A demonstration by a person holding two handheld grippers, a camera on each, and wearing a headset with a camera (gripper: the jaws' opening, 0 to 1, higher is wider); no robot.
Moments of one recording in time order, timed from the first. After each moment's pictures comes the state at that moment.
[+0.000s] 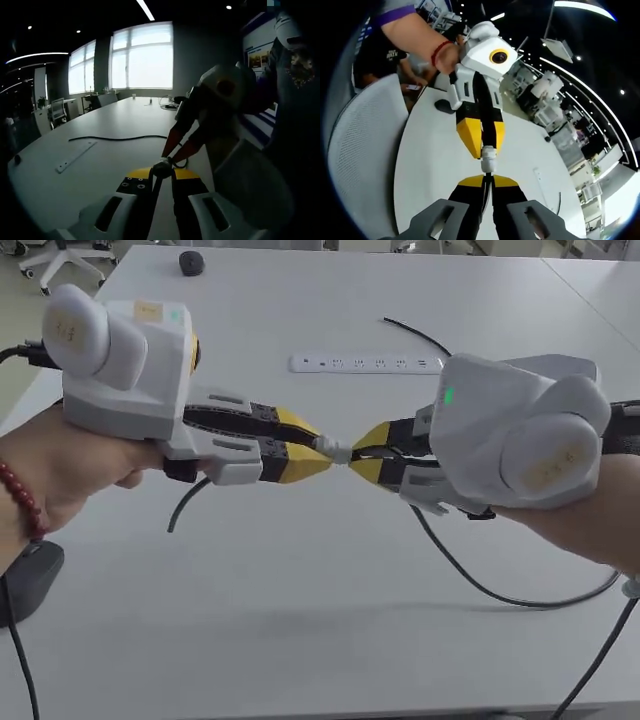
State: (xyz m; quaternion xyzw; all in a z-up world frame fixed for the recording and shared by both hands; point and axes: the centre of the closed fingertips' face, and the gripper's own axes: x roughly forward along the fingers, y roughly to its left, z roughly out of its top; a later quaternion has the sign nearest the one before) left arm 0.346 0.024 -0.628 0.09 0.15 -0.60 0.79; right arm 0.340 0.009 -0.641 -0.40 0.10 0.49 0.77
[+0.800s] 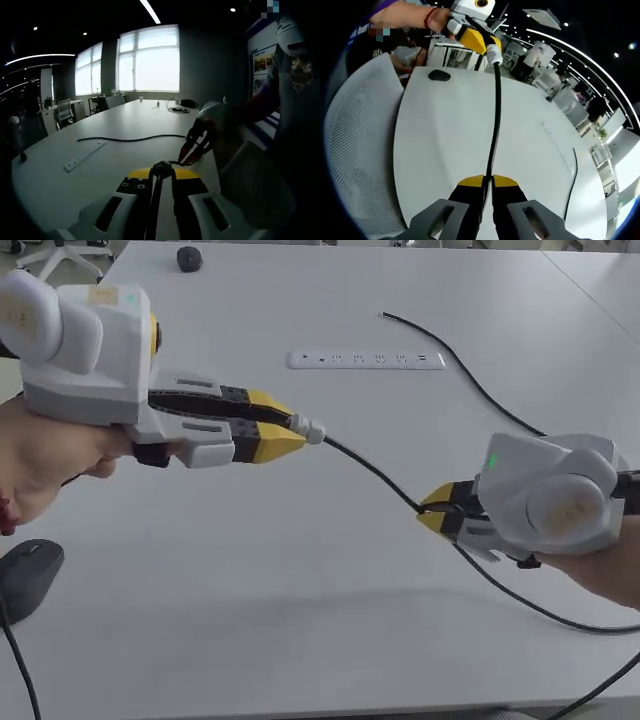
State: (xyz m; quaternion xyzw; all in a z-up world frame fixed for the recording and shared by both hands) left arm 0.355 0.042 -0.618 0.08 0.14 -0.57 0.80; right arm 0.345 -0.072 -0.731 -0.36 0.23 0.45 0.79
